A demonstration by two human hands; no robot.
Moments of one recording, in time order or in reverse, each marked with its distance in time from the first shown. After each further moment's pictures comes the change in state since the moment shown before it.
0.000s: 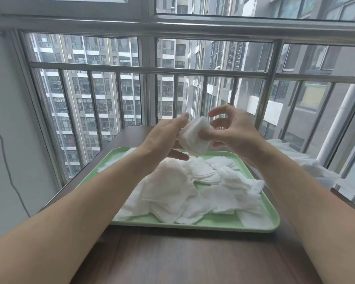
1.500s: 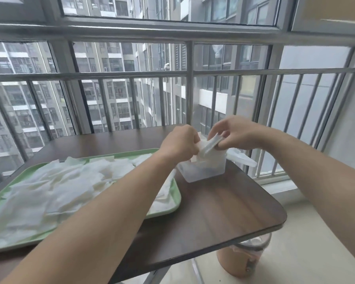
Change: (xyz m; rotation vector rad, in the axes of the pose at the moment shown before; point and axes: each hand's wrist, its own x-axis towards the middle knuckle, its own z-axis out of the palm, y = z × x) left_hand 0.064 0.000 0.212 0.904 -0.204 0.236; right_hand -0.074 0.005 -0.197 -0.776 -0.179 0.245
